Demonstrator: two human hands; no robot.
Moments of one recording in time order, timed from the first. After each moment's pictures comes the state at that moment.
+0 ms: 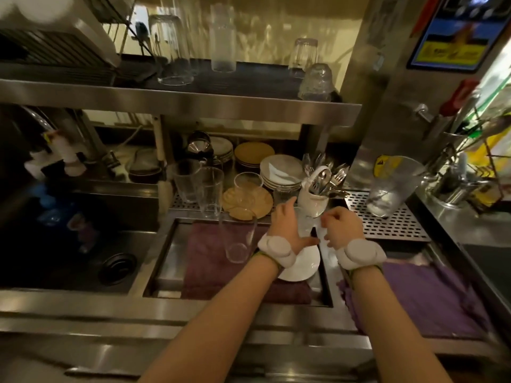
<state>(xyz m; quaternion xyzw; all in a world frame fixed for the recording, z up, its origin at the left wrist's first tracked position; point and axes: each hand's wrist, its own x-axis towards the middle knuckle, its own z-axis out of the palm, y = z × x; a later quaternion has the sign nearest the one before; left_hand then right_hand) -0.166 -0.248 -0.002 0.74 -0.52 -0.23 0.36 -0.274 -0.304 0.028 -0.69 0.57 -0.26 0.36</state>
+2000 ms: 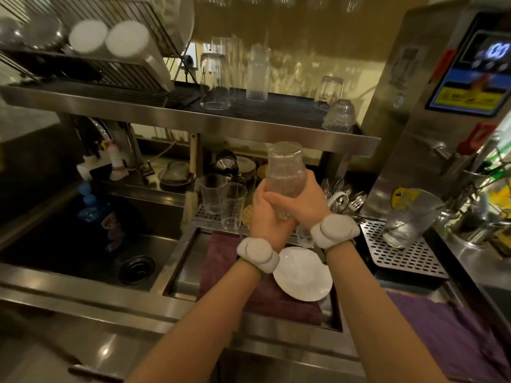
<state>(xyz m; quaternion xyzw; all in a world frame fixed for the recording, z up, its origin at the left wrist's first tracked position) -0.129 -0.196 0.057 0.67 -0.38 -0.06 0.63 -0.189 -0.257 0.111 -0.78 0.27 -0.34 0.45</state>
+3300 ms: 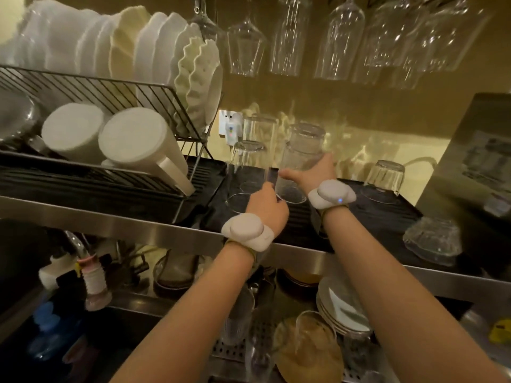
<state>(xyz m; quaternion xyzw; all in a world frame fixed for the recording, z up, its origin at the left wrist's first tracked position) 0.124 -0.310 0.209 0.77 -0.41 -0.12 0.47 0.080 -0.419 0.239 -0.74 0.40 -0.42 0.33</state>
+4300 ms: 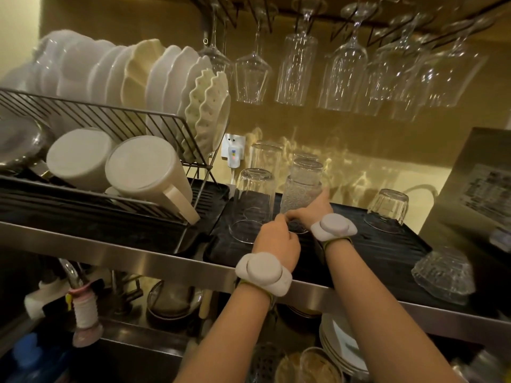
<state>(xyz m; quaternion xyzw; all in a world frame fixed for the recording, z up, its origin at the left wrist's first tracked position) 0.119 -0.311 0.202 0.78 -0.44 -0.06 0.44 0.091 -0.432 0.226 -0.76 0.44 -0.33 0.35</state>
